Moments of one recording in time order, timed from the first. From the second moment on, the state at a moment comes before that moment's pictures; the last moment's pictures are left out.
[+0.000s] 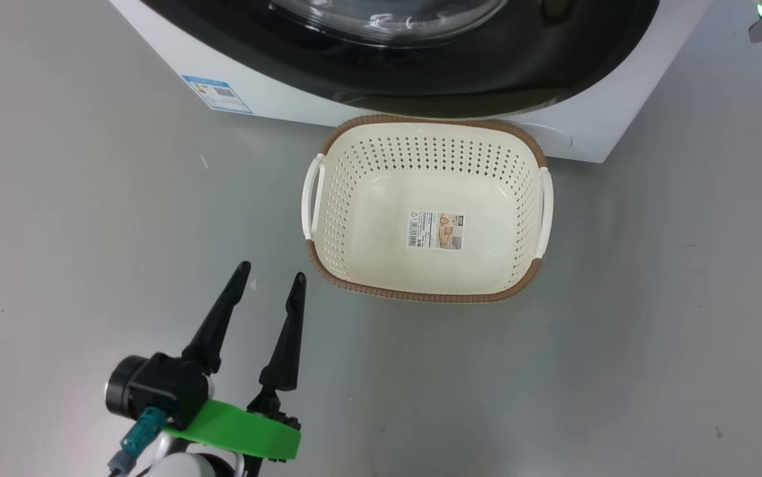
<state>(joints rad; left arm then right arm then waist) -0.23 0.04 -0.20 0.15 -0.24 -0.08 -0.25 -1.30 -0.37 0.40 0.83 1.62 0.13 0.59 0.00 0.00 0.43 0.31</state>
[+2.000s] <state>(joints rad) -0.08 0.04 -0.19 0.14 -0.20 -0.08 -0.25 -0.82 -0.27 0.44 0.47 1.57 0.13 0.69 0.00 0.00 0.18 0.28</state>
